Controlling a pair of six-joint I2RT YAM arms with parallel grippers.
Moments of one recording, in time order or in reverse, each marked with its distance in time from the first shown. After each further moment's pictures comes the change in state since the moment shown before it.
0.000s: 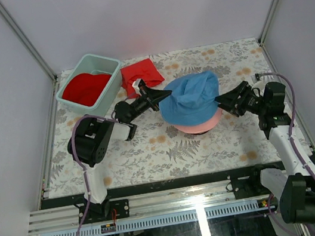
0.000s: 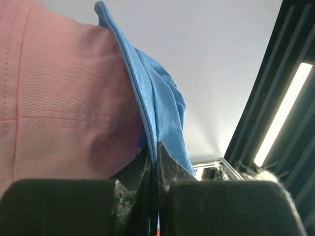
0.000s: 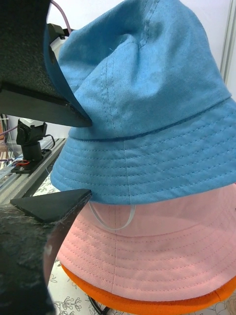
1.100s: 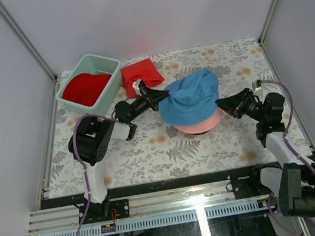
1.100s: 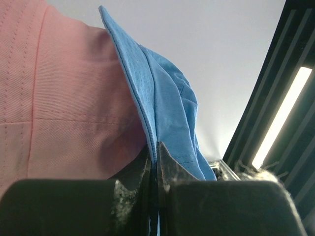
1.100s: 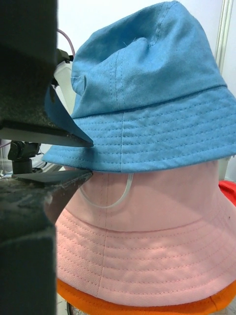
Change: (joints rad) left arm 0.008 0.022 0.008 0.000 0.014 -0.016; right arm -0.028 0.050 -0.204 0.480 -0.042 0.238
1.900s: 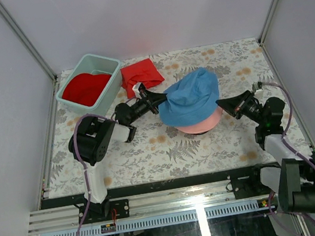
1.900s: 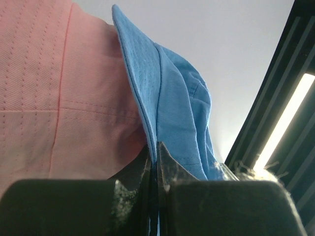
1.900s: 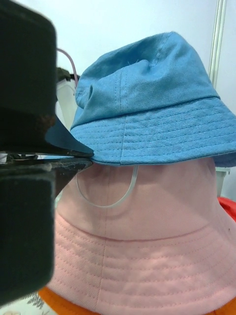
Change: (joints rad) left arm -0.001 0.001 -0.038 0.000 -0.001 0.010; right arm -0.001 0.078 -0.085 0.309 -0.001 0.188
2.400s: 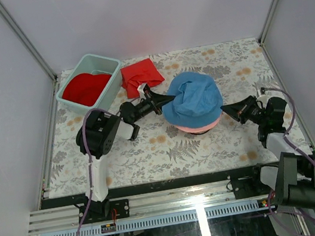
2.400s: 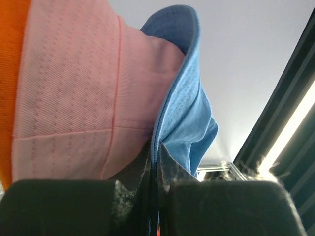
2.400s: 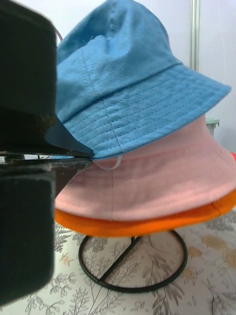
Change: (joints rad) left arm -0.002 0.112 0.069 0.008 0.039 0.023; right arm -0.094 -0.014 0.005 -0.288 -0.011 -0.222
